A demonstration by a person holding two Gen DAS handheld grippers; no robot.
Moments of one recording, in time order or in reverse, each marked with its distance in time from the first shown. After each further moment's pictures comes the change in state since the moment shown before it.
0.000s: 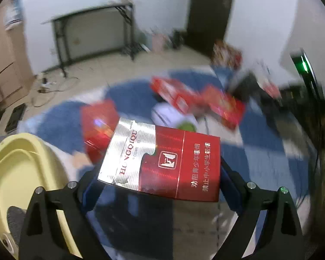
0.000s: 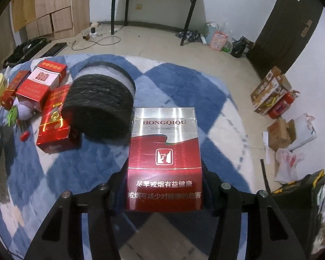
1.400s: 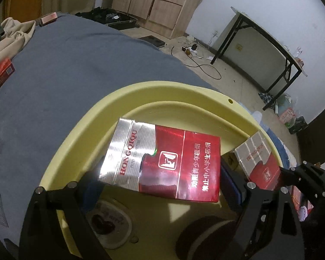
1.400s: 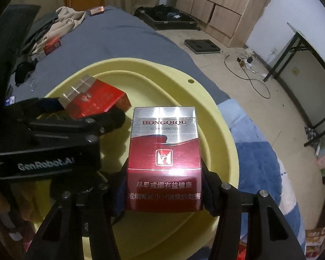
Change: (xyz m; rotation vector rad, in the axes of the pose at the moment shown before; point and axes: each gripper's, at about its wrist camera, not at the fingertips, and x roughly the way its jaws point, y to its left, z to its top) left arm -0.061 0.248 -0.098 -0.900 -0.031 0.505; right arm -0.012 0.484 0.149 -0.787 -0.064 0.525
